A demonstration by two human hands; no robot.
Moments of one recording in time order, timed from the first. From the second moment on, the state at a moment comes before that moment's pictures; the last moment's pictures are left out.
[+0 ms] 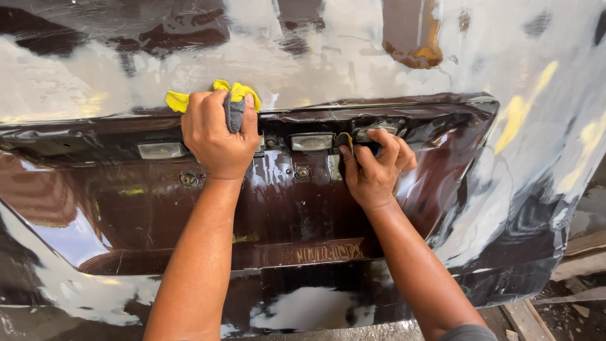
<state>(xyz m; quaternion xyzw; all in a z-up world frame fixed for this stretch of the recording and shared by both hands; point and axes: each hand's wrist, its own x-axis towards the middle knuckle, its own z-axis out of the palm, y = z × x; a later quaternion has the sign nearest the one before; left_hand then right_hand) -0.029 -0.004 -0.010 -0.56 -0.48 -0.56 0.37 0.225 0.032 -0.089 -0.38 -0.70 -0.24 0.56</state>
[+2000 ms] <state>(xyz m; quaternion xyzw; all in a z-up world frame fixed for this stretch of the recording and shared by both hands) -0.029 -0.004 -0.008 -0.56 -0.49 -0.56 0.38 0.215 0.038 -0.094 -0.38 -0.67 -0.21 0.60</state>
